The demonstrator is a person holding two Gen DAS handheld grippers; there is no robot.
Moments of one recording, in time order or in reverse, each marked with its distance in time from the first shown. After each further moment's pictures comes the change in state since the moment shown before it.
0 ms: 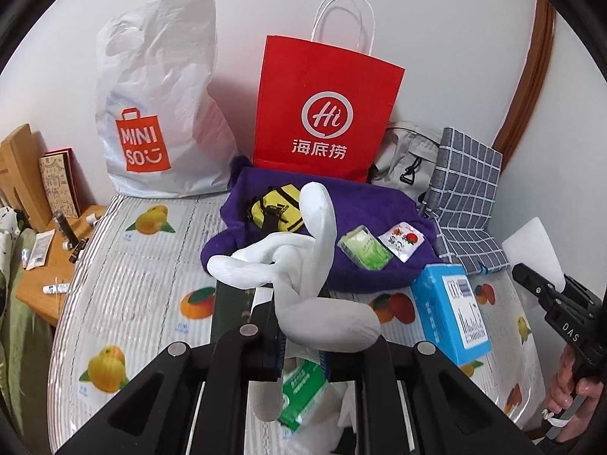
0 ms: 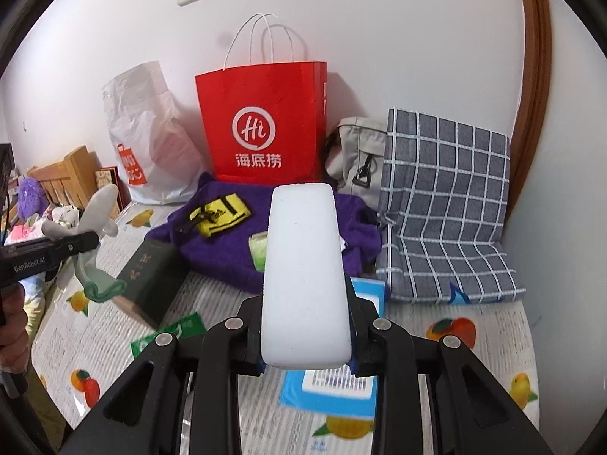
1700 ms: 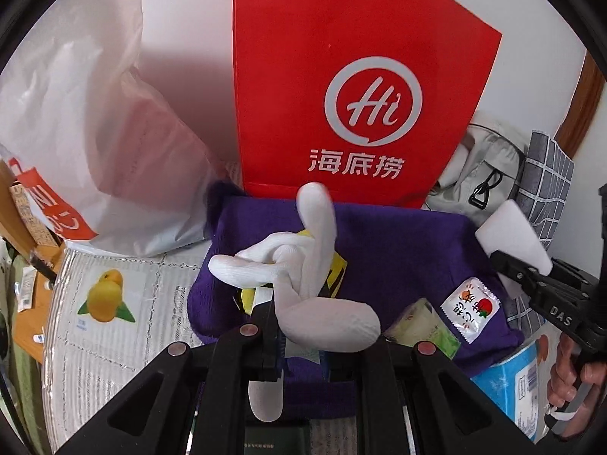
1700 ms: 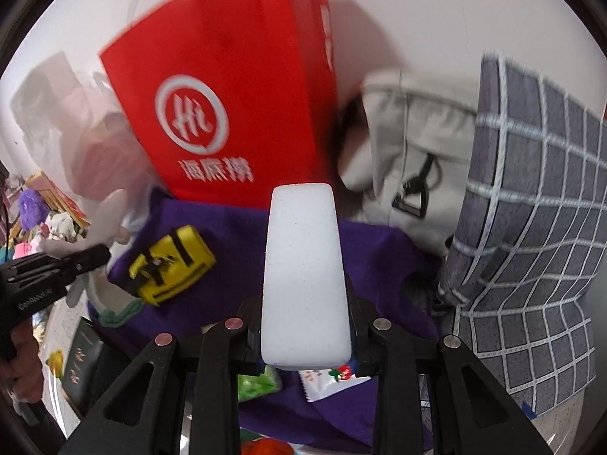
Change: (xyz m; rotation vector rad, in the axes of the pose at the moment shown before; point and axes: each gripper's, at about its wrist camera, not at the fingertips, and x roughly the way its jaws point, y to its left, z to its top) left arm 0.164 0.002 0.097 0.035 0.122 0.076; right arm 0.218 -0.026 0.083 0.053 0.212 0.104
